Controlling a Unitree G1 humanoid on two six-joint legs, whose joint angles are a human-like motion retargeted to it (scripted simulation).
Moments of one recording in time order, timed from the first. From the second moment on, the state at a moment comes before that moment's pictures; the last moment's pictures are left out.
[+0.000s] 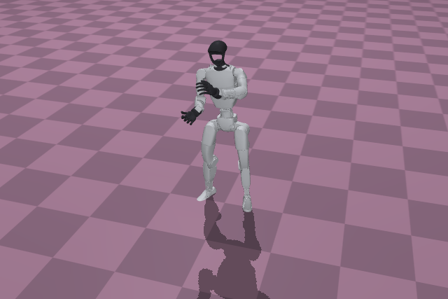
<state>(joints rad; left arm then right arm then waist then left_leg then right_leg) -1.19 0.55 -0.67 0.44 -0.25 -0.14 0.47 -0.56 -0.06 0.32 0.40 1.05 -0.36 -0.42 0.02 0.03 0.10 0.09 0.06 0.38 0.00 -0.12 -0.16 0.05 -0.24 -0.33 0.06 -0.03 0.21</state>
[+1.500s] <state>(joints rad) -1.26 0.28 -0.75 0.47 0.17 -0.07 0.31 -0.75 -0.57 0.25 0.23 0.42 -0.14 -0.33 -0.16 0.04 0.14 0.11 0.10 0.51 -0.01 -0.12 -0.16 -0.01 -0.19 -0.21 0.05 -0.01 0.26</state>
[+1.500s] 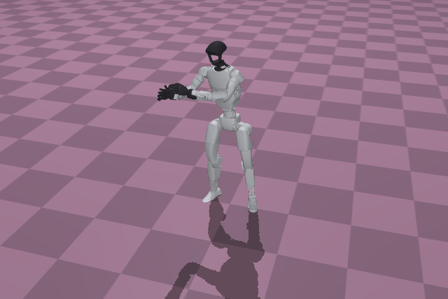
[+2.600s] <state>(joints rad) -0.47 0.42 -0.27 0.33 -0.64 -0.30 0.47 -0.45 -0.48 0.29 0.19 0.49 -0.21 -0.57 0.07 -0.08 0.17 0.10 0.09 0.39 -0.02 -0.12 -0.16 0.05 -0.21 -0.33 0.05 -0.02 0.24</state>
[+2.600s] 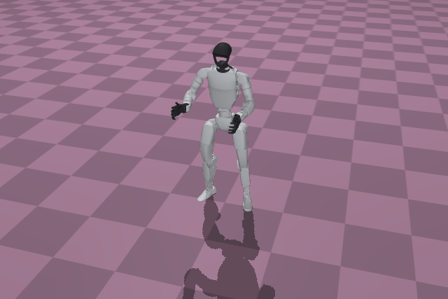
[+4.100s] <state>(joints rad) -1.27 0.79 -0.71 0.68 -0.21 -0.03 0.52 -1.17 -0.75 0.52 0.64 0.22 0.02 -0.55 0.02 -0.06 0.07 0.11 0.07 0.46 -0.02 -0.13 -0.16 0.01 -0.23 -0.27 0.05 0.01 0.25</state>
